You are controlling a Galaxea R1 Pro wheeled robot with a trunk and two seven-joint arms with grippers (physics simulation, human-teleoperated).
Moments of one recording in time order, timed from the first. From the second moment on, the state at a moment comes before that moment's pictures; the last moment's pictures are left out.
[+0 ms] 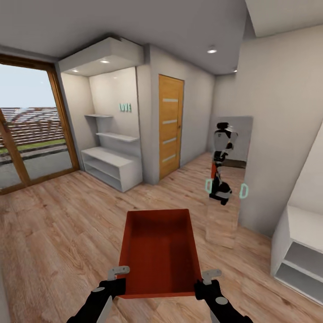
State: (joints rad) left arm -0.36 -0.10 0.04 -0.69 0.02 0.28 0.08; right arm -0.45 0.05 0.19 -0.37 -0.03 -0.07 -0.07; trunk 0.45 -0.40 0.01
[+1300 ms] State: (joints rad) left arm -0.36 -0.10 0.04 -0.69 0.02 0.28 0.08; right arm -0.45 0.05 0.19 -0.37 -0.03 -0.07 -0.07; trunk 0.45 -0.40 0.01
